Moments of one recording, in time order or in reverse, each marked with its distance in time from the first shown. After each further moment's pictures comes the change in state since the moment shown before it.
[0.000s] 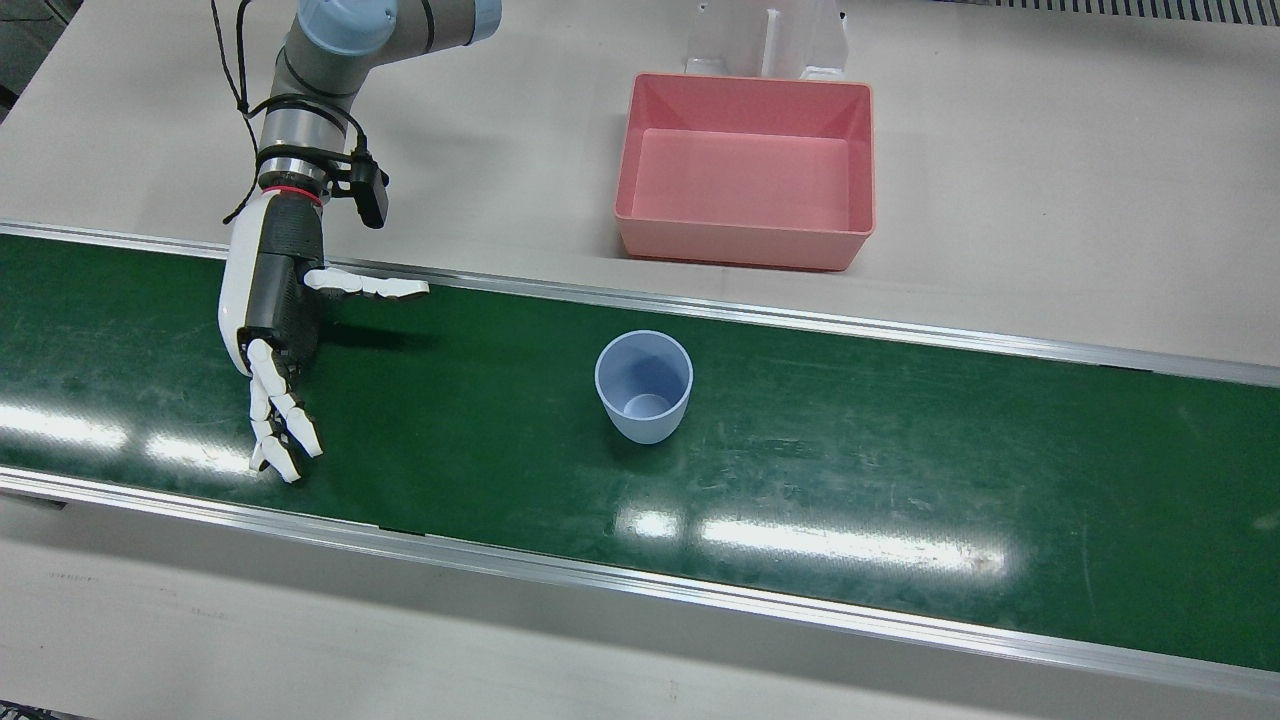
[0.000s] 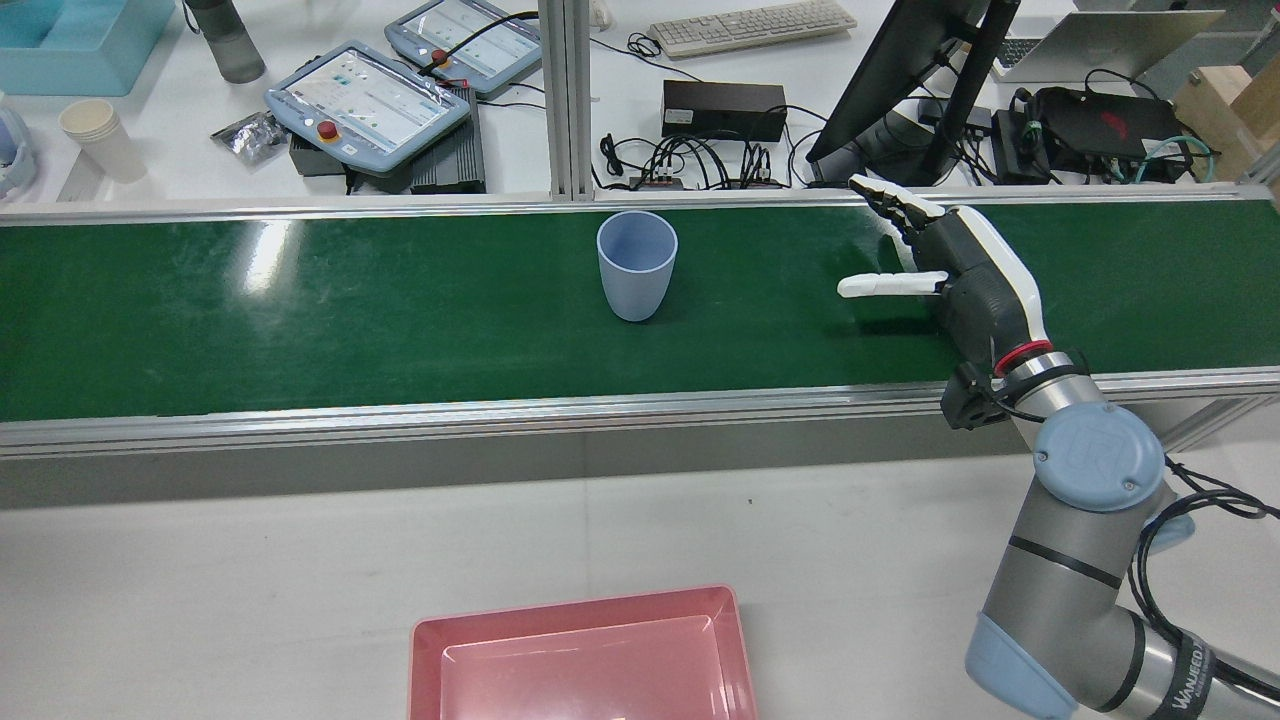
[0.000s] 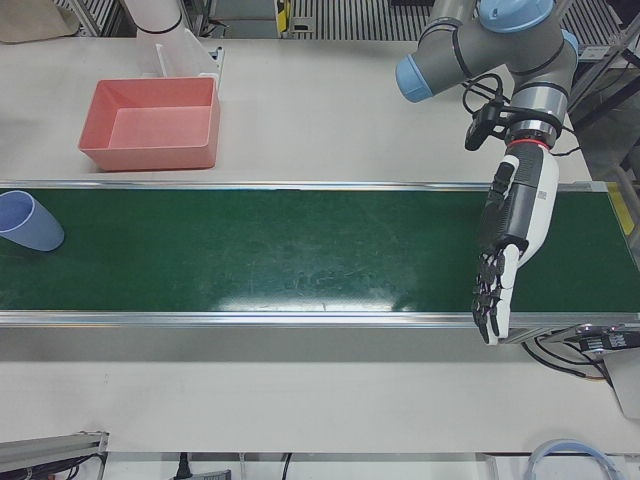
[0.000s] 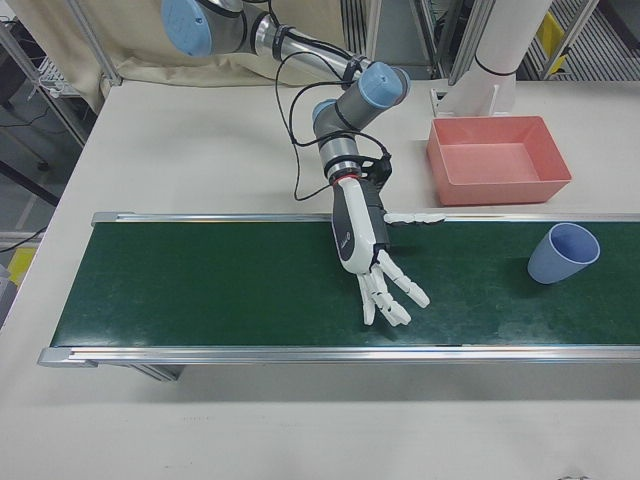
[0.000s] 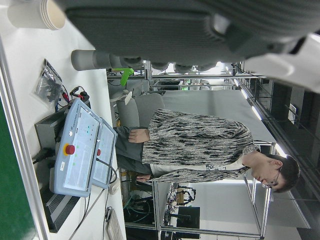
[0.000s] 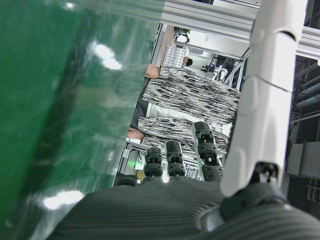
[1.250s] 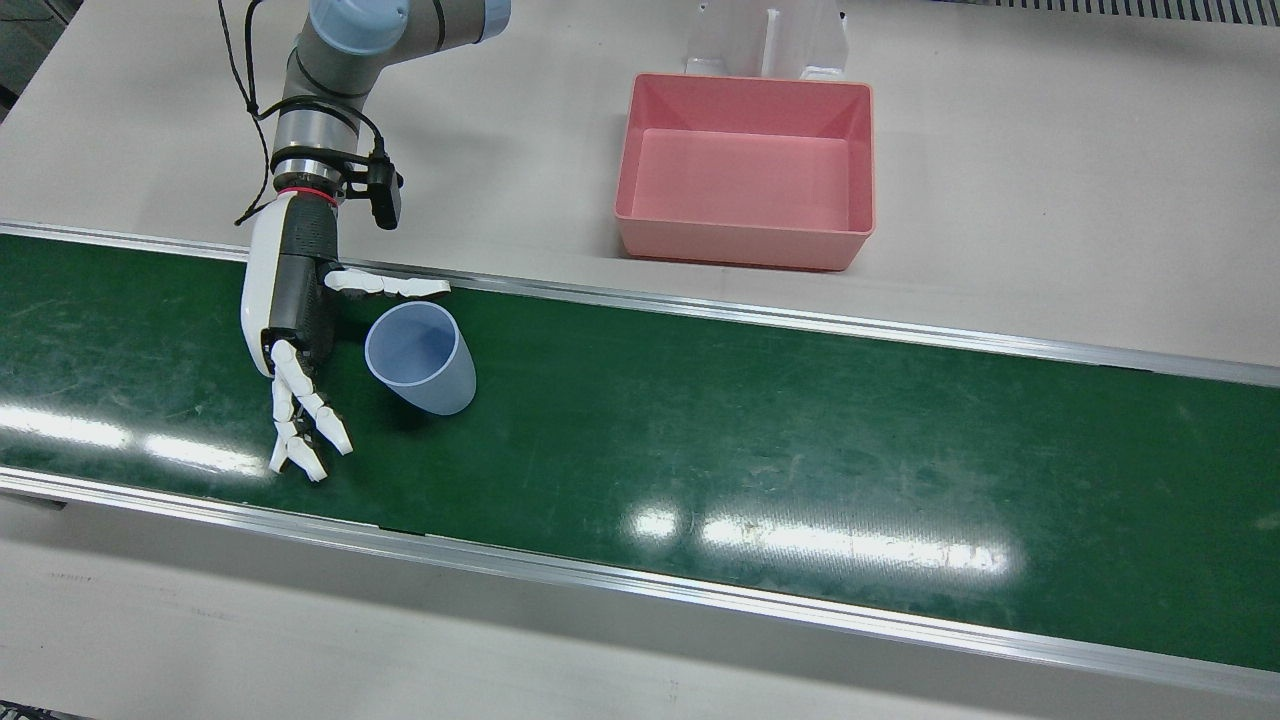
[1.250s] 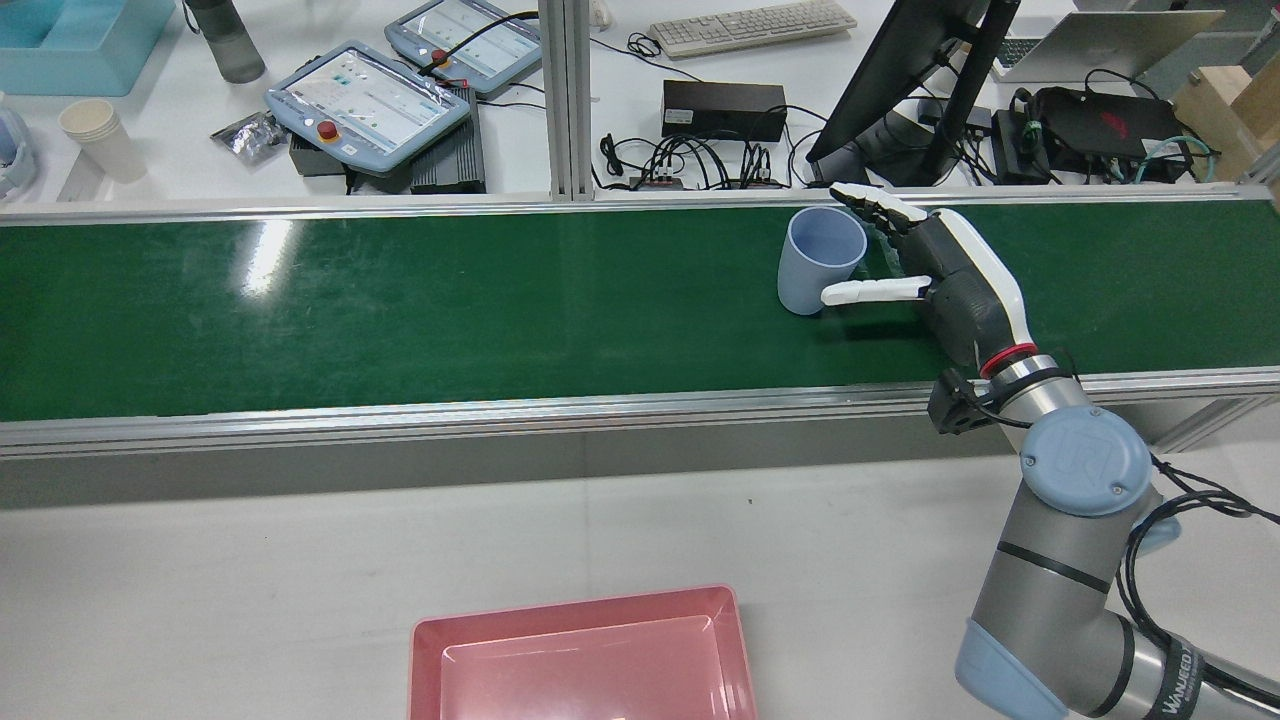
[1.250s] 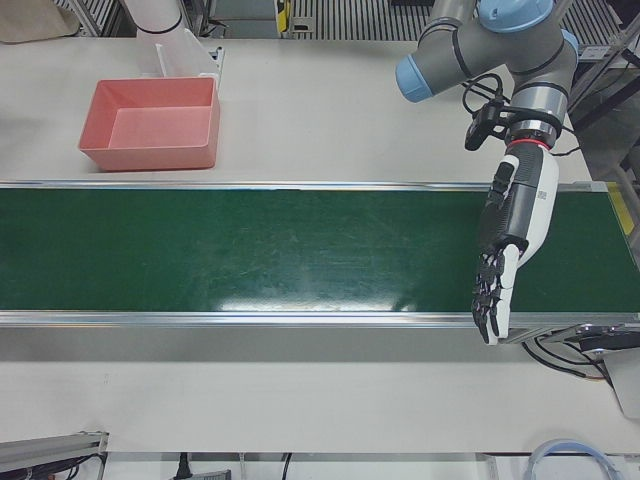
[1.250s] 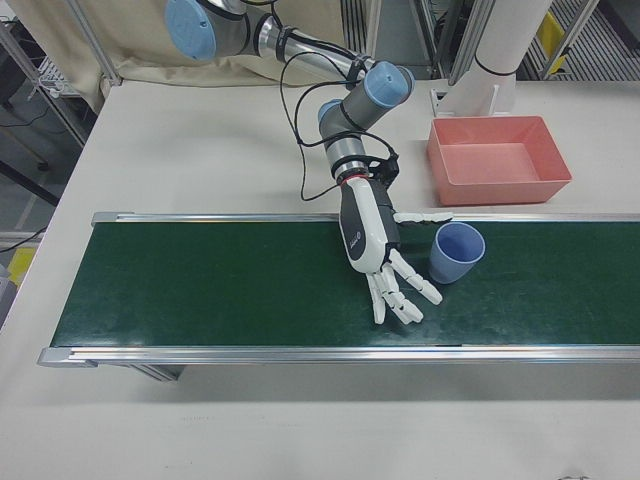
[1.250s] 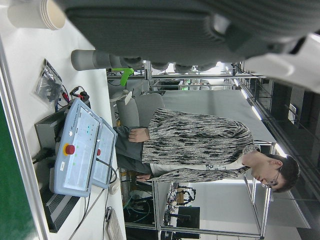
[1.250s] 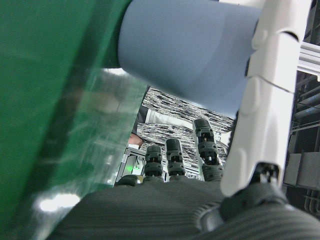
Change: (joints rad) left arm 0.000 0.000 0.000 0.000 0.000 0.000; right arm -0.015 0.017 0.001 0.000 0.000 -0.047
